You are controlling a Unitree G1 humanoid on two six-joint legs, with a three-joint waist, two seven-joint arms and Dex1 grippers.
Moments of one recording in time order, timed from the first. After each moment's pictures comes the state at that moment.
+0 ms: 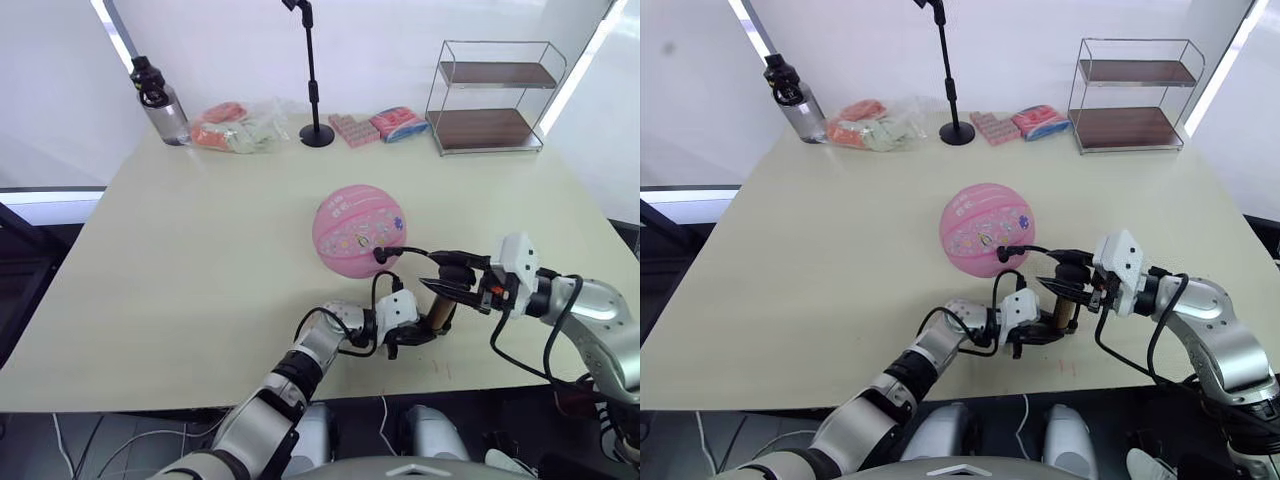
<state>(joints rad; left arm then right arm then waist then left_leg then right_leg) -0.48 0.03 -0.42 0.75 0.11 -0.22 -0.99 -0.17 -0.72 0.02 -0.40 0.55 0.42 0.90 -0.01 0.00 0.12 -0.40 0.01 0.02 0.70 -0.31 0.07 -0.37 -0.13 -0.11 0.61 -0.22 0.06</state>
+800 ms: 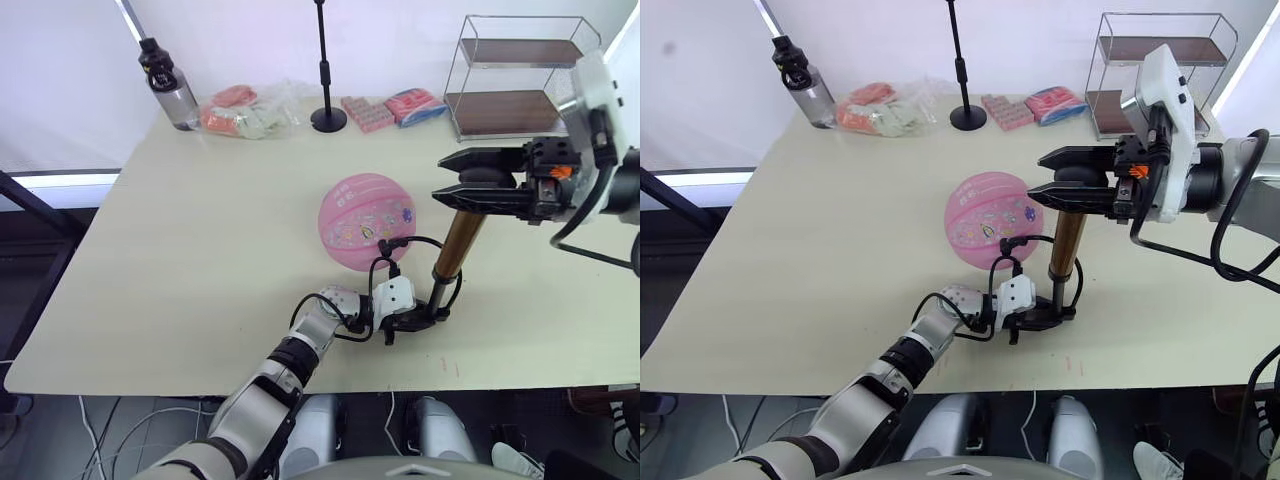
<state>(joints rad) -0.54 0.06 -0.43 0.75 0.07 -0.24 -1.01 -0.77 -0.96 -0.13 -0.46 1.11 1.03 0.77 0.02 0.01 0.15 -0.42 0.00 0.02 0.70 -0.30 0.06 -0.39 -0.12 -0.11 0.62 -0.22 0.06</state>
